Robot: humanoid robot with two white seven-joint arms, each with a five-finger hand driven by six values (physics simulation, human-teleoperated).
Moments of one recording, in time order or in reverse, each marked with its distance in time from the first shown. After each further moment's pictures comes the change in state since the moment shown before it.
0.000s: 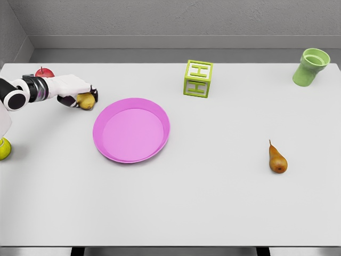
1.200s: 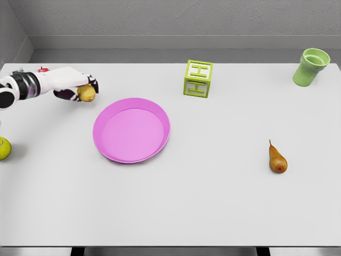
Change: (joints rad) left arm 0.028 0.064 0.000 -0.107 0.161 0.000 0.011; right arm 0.000 0.000 0.000 0.000 0.000 0.000 0.000
